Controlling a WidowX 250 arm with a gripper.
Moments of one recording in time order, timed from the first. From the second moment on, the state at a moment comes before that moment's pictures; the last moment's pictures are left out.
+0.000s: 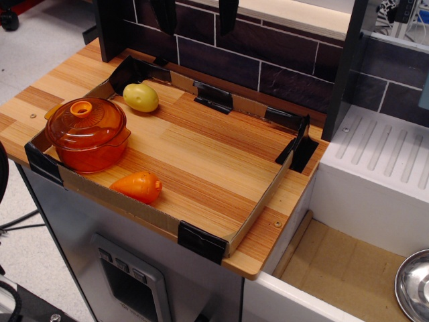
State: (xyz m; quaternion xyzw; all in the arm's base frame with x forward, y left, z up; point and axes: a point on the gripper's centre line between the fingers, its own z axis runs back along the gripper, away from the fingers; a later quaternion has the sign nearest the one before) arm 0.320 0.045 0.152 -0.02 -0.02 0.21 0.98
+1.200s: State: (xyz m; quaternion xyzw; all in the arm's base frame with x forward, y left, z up) arm 0.248 0.120 0.111 -0.05 0.04 0.19 0.98
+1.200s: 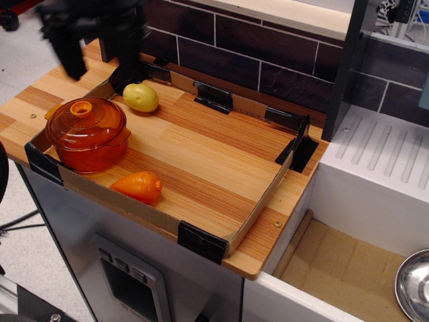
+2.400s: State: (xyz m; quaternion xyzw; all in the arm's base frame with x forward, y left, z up) arm 0.246 0.158 0.081 0.03 -0.04 0.19 0.98
